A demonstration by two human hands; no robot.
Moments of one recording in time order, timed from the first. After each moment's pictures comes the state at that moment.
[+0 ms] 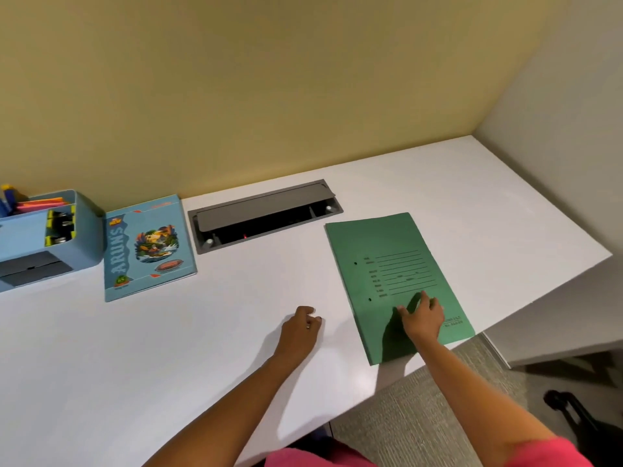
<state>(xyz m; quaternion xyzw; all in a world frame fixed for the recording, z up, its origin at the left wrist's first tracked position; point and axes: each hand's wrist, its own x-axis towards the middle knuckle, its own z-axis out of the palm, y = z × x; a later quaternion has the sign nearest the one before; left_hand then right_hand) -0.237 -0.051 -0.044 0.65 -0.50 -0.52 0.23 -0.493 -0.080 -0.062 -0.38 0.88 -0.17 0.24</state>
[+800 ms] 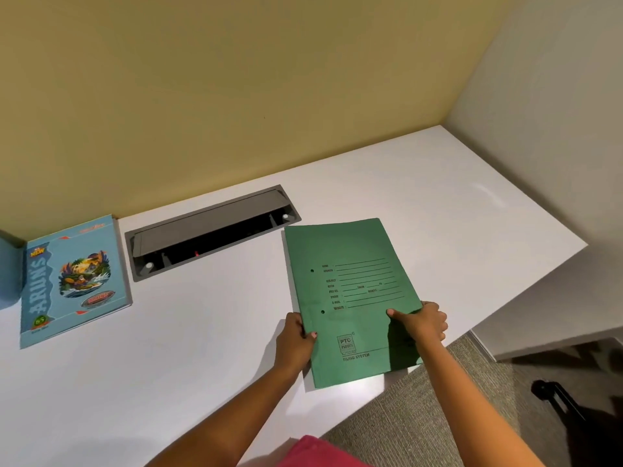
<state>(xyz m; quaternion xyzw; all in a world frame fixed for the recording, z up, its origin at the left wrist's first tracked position) -0.332 -0.083 -0.045 0.67 -0.41 -0.57 0.24 -0.580 -0.109 -0.053 -0.25 0.91 -0.18 0.28</state>
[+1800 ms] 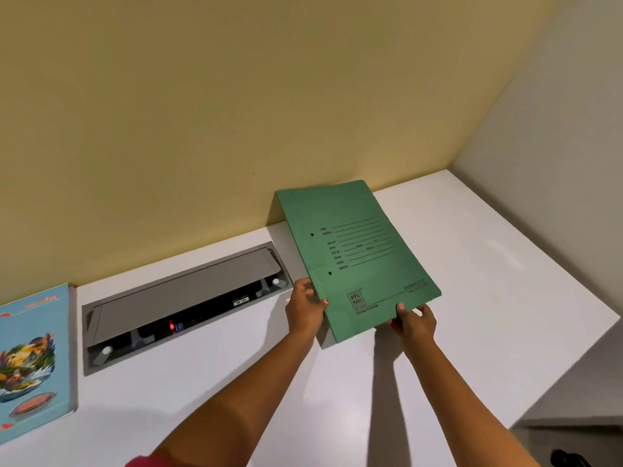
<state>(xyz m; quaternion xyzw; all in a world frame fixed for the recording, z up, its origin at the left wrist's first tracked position) -0.393 -0.303 -0.014 0.66 -0.36 -0.56 0.36 -0.590 -0.284 -0.048 -0.05 0.74 -0.53 0.42</state>
